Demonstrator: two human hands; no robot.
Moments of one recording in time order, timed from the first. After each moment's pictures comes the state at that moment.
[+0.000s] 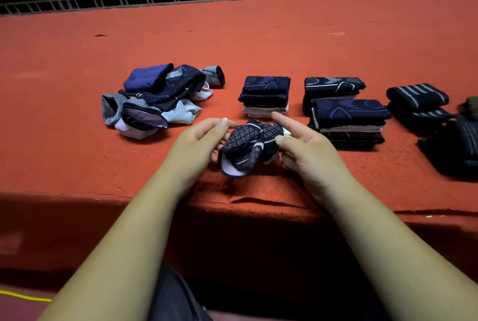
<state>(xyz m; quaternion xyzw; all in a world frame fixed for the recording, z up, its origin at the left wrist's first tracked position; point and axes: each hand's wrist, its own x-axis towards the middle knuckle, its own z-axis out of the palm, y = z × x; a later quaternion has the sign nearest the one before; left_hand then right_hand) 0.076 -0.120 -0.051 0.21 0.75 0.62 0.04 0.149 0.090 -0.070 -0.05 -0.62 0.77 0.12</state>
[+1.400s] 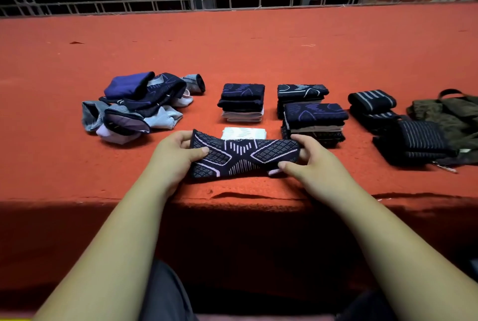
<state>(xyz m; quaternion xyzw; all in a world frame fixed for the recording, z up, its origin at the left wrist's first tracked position) 0.063 -0.118 -0.074 0.10 0.71 0.68 0.11 0.213 0.139 -0.073 -0.14 -0.86 0.46 0.15</state>
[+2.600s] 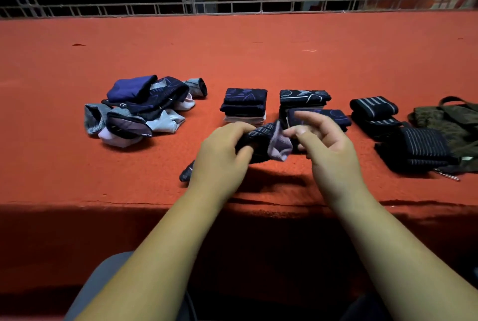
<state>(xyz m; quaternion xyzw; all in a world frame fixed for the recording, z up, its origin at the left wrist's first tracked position) 0.125 -0.062 -0.043 0.35 0.81 0.42 -0.20 0.214 0.118 -0.039 -0.06 -0.70 0.63 0.32</state>
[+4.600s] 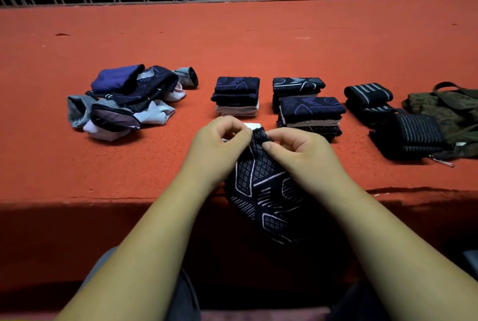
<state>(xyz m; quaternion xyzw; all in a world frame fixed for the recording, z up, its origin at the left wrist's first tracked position) 0.117 -0.055 -0.046 0.28 0.77 0.57 -0.01 0.203 0.124 -0.064 -0.02 -0.83 0.52 0.22</state>
